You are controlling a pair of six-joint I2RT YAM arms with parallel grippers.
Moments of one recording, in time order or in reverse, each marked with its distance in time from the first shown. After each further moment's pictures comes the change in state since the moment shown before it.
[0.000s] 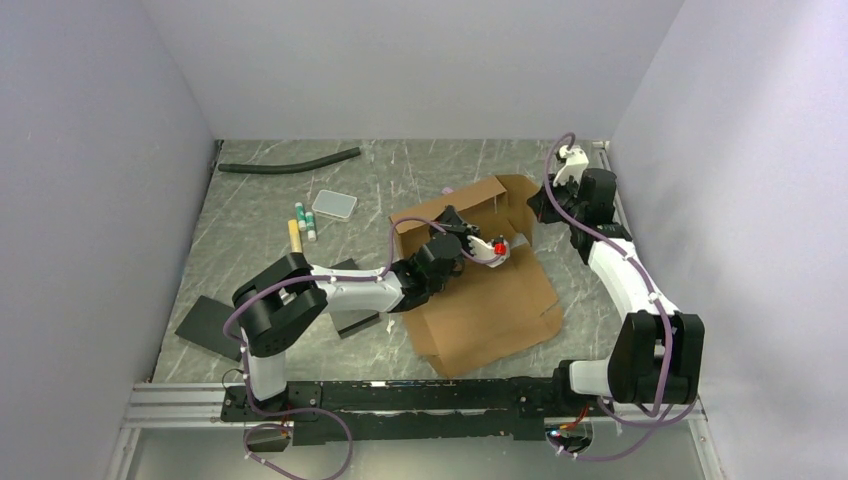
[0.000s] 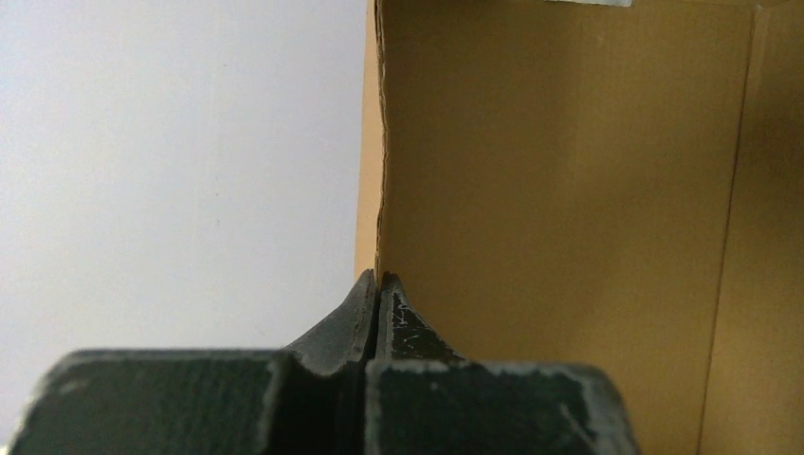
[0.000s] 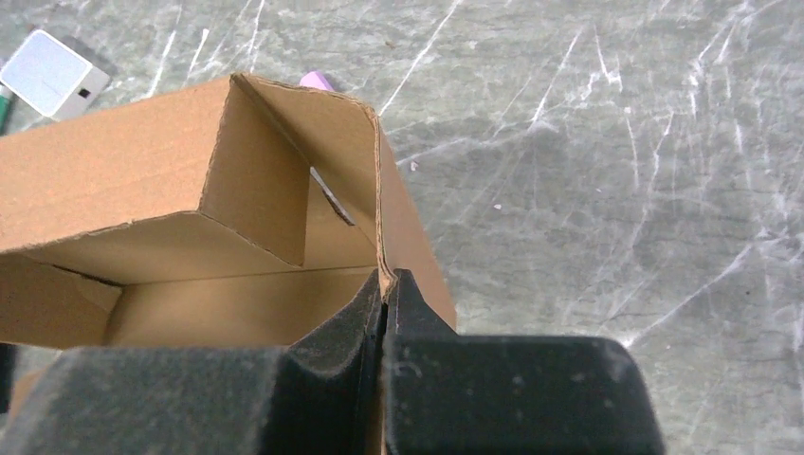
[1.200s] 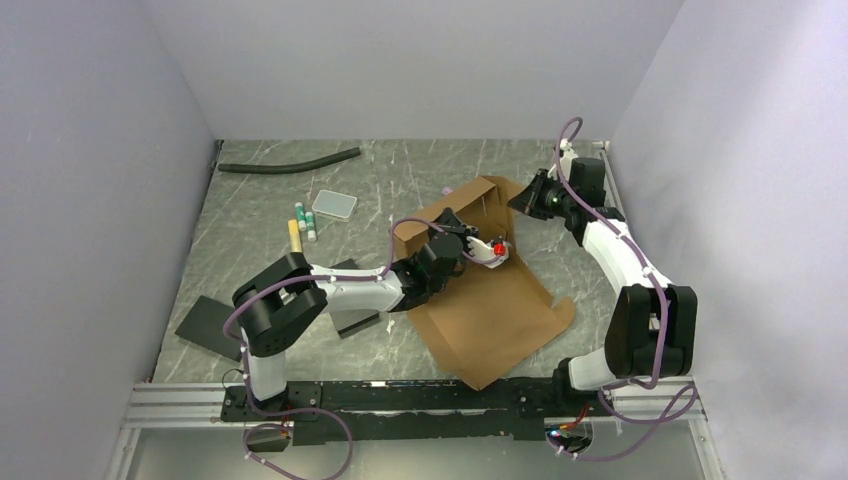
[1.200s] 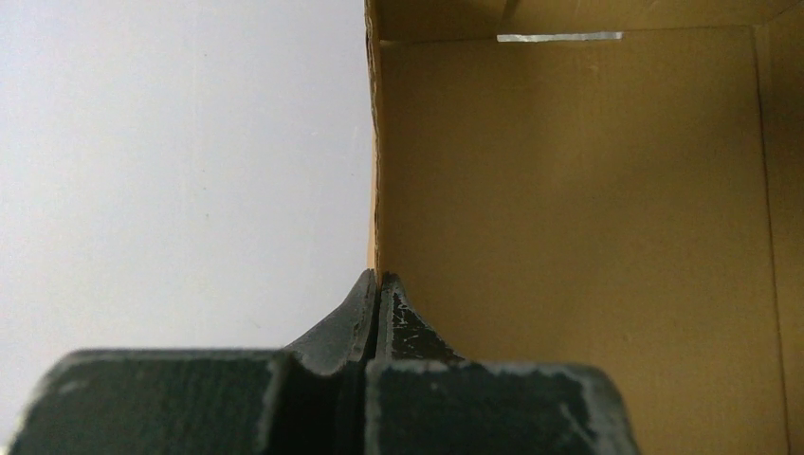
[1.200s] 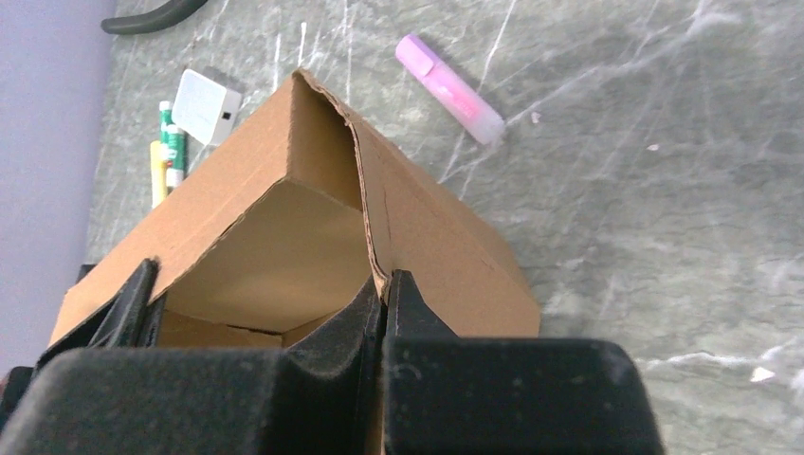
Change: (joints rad) left arm 0.001 0.000 0.006 -0.049 -0.010 -0.012; right arm 0.022 0.140 0.139 -0.134 -0.118 0.367
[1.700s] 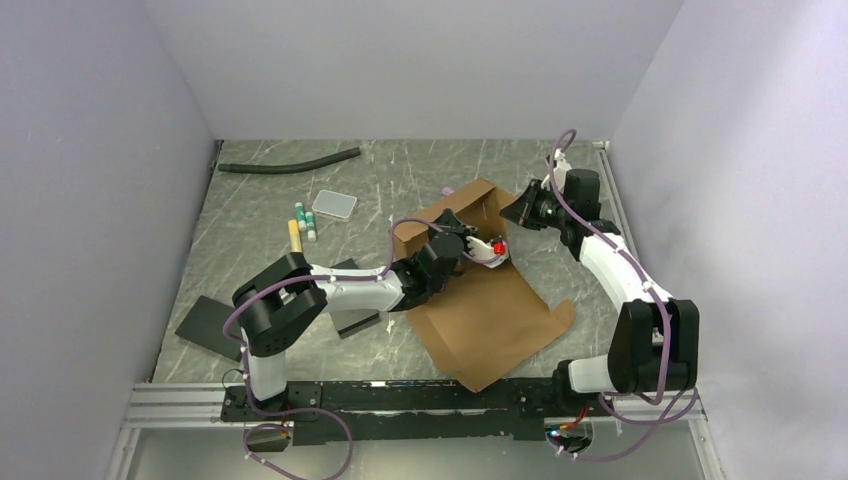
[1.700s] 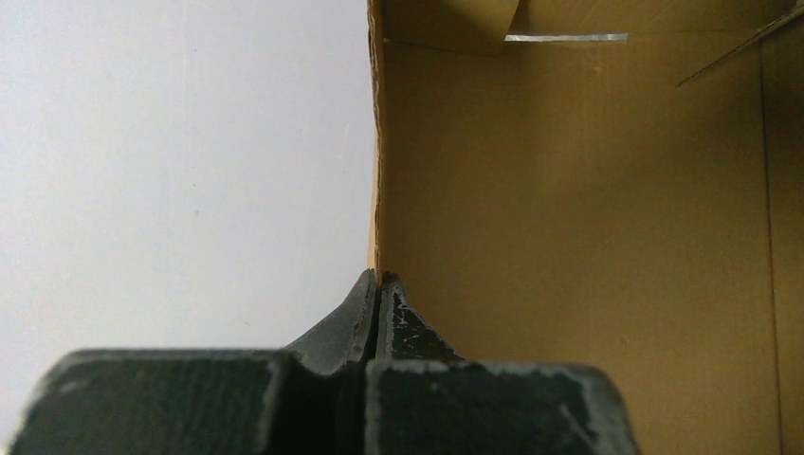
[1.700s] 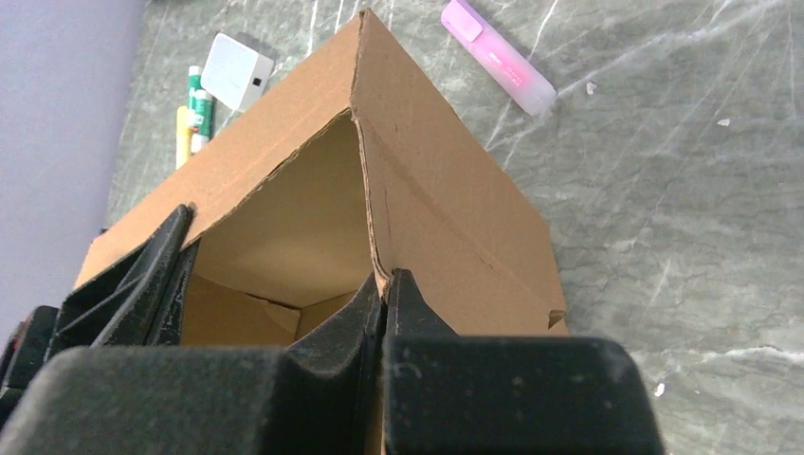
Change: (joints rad) left arm 0.001 0.000 0.004 -0.021 -0.005 -0.027; right arm 0.043 -0.075 -0.108 0.060 -0.039 0.036
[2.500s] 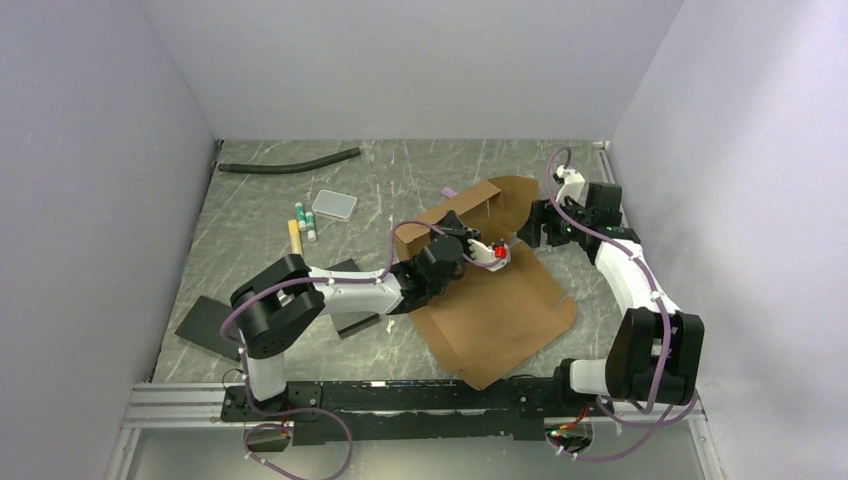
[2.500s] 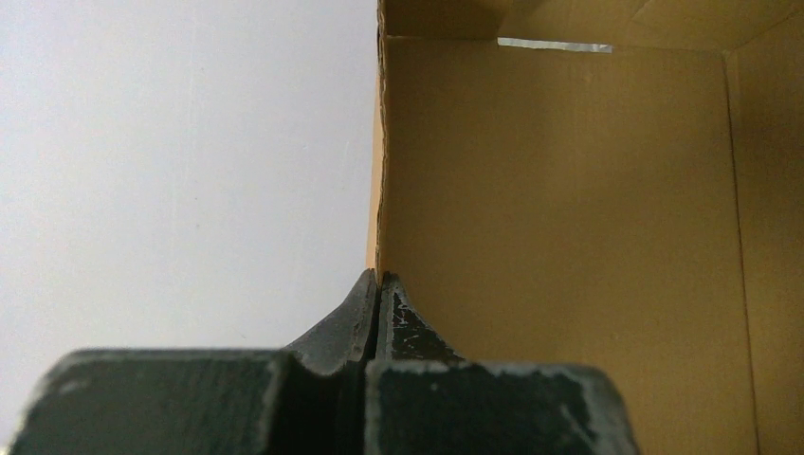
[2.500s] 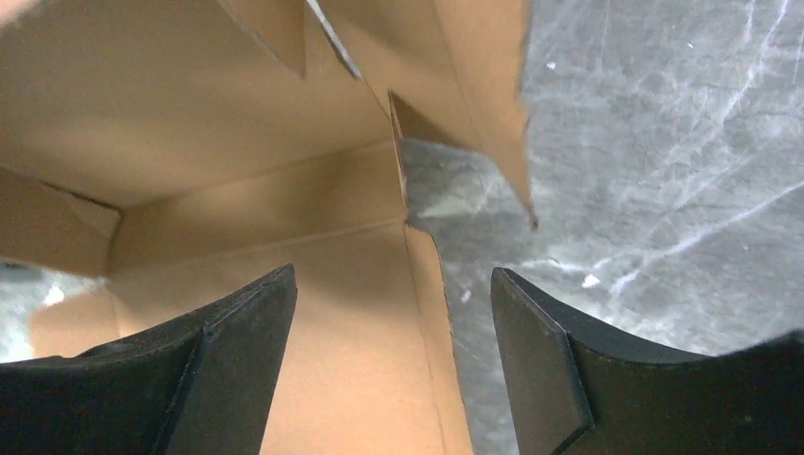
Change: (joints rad) left arm -0.012 -0.013 -0.016 0.027 0.019 -0.005; right arm -0.134 -0.048 -0.032 -0.179 0.010 -0.480
